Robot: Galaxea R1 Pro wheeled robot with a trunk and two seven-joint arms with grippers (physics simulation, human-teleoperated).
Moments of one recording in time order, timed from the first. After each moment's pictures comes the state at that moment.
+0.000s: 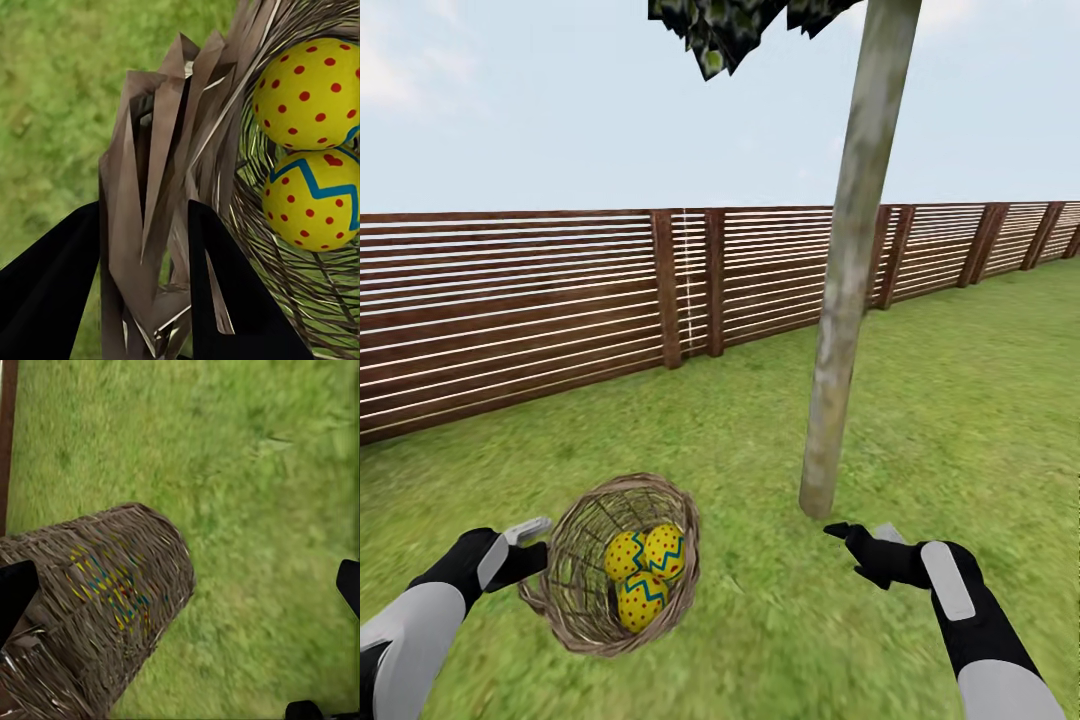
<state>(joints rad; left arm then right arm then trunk) -0.82 0.23 0.39 -0.31 -0.02 0.61 -0.06 -0.53 -0.06 -0.34 -0.95 -0.74 0.94 -0.07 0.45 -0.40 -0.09</state>
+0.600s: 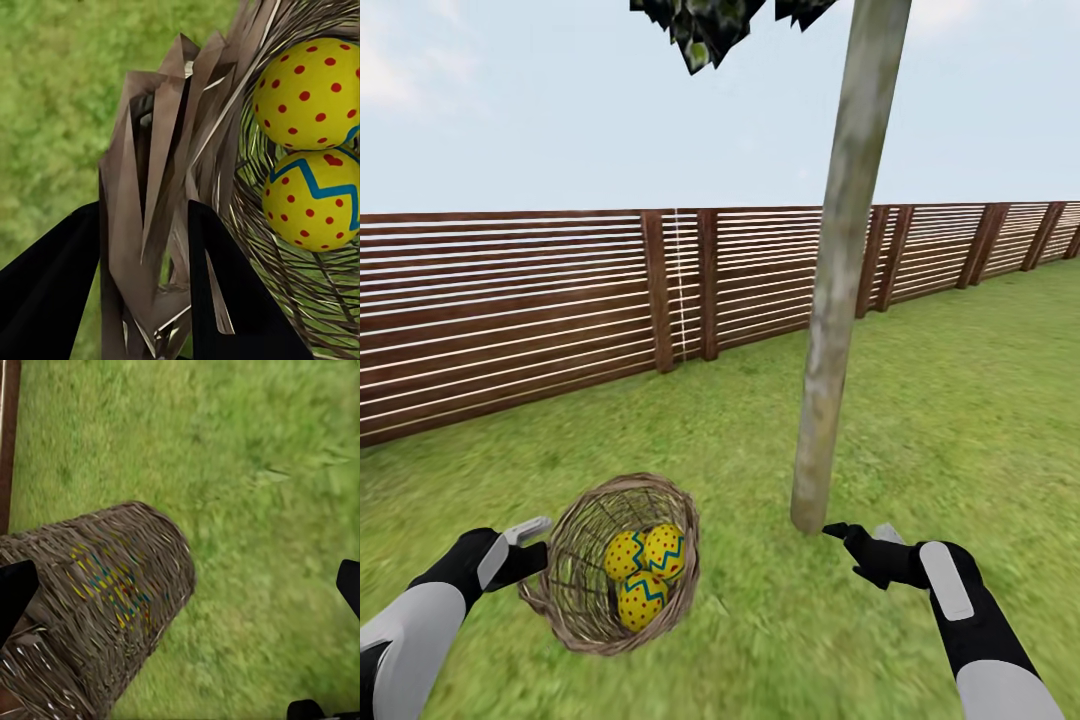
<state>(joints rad) -0.82 0.23 0.39 -0.31 -0.03 0.61 -0.06 -0.53 -0.06 -0.34 -0.95 -0.74 0.94 -0.07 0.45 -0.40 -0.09</state>
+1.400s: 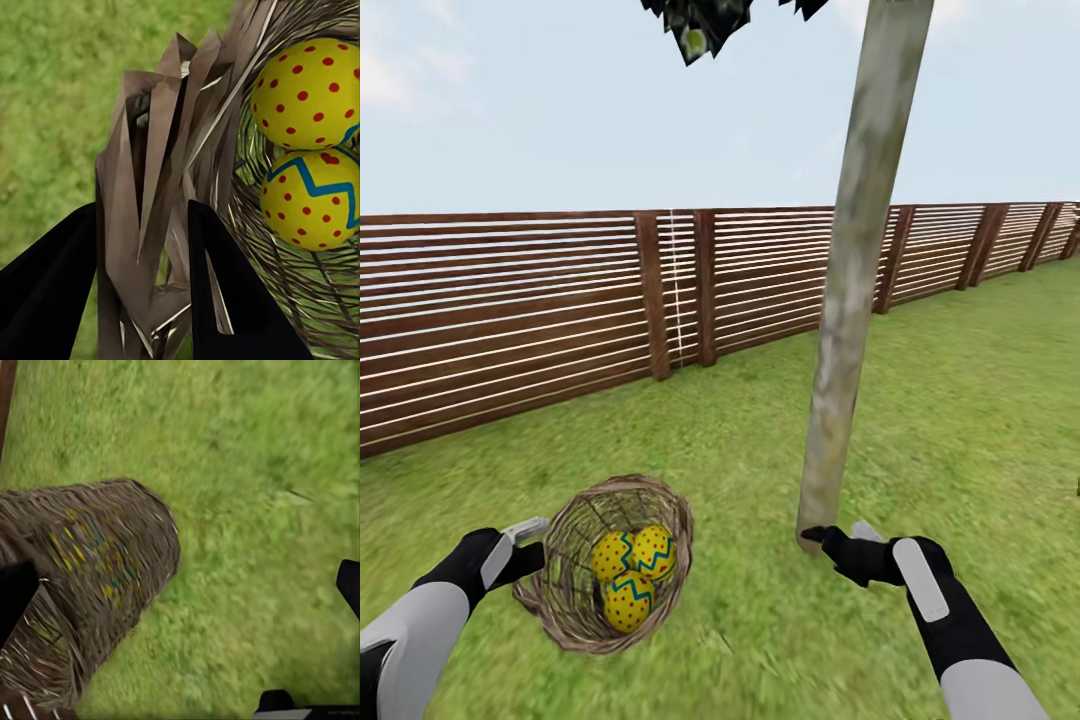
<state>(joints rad) -0.82 0.22 0.39 -0.30 -0.02 0.57 0.03 -0.52 -0.04 -0.19 -0.96 -0.74 0.91 -0.07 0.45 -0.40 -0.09</state>
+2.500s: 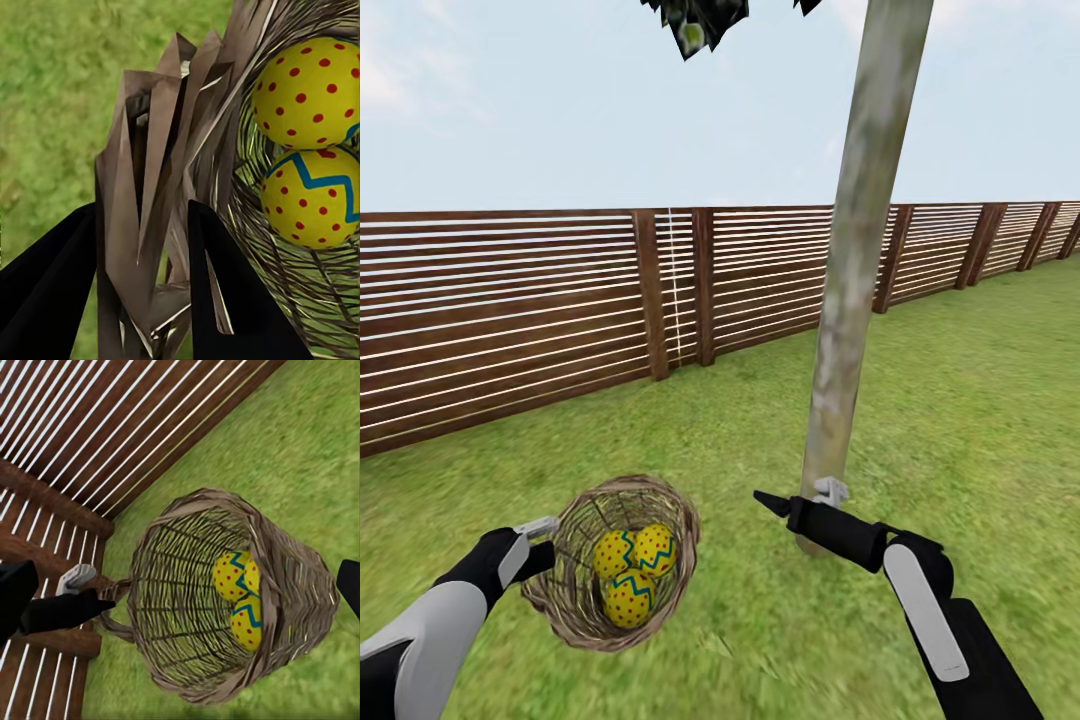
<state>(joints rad) -0.82 0.17 0.39 -0.30 -0.02 0.53 0.12 -0.35 -0.06 0.07 -1.53 -0.73 0.82 0.24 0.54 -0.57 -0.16</state>
